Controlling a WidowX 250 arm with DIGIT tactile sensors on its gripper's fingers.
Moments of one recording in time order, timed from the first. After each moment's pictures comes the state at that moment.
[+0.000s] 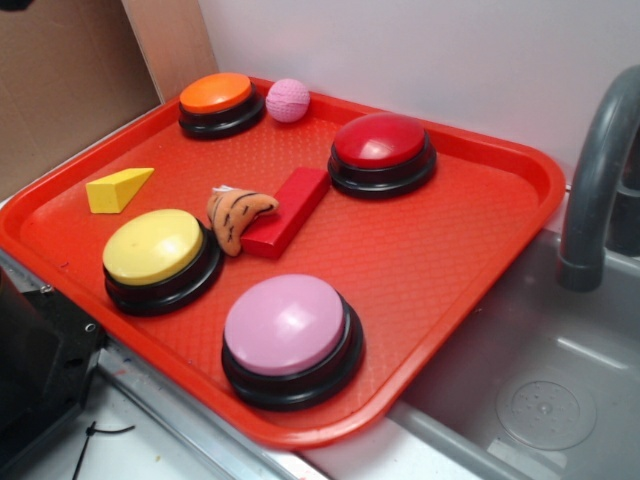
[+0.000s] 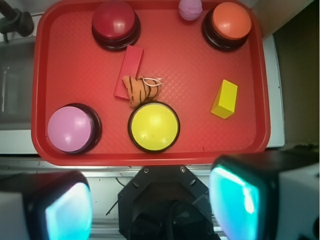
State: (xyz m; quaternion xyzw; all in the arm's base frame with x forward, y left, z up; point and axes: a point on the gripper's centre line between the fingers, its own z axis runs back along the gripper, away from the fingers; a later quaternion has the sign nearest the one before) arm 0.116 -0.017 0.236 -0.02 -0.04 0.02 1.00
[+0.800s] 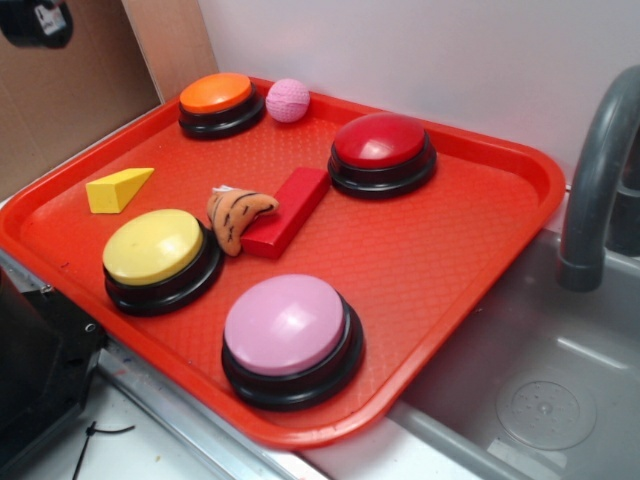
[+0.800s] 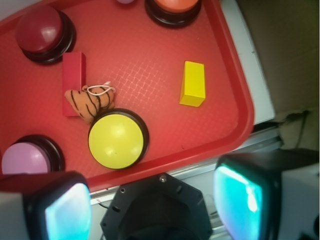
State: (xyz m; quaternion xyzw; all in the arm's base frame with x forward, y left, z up) arm 0.133 0.047 0.186 -0.01 -0.03 0.19 0.98
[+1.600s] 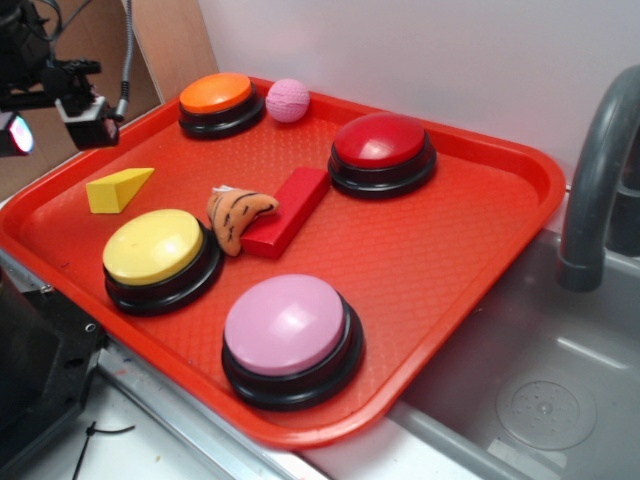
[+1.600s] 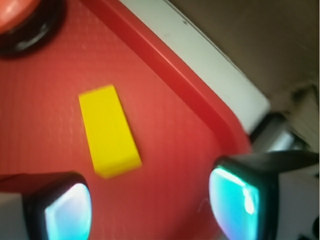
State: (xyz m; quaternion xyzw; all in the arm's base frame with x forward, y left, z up) arm 0.156 0.129 0.069 0.04 -0.05 0.39 0.92
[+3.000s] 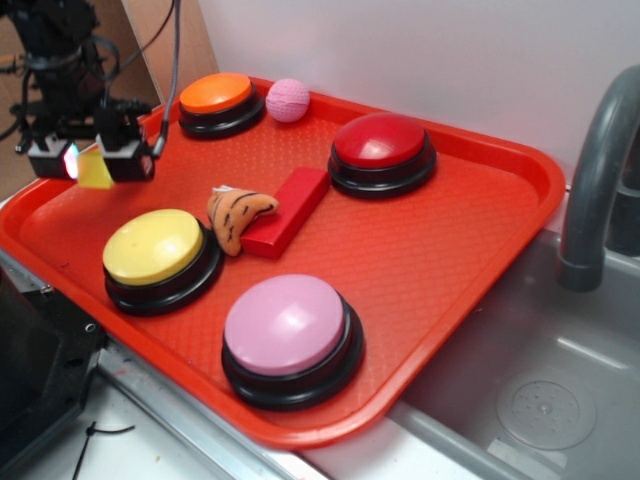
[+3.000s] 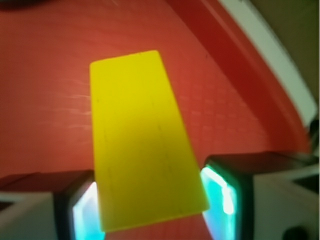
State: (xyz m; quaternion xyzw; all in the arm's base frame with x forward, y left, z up) arm 0.175 0.094 0.068 0.05 -0.02 0.31 0.95
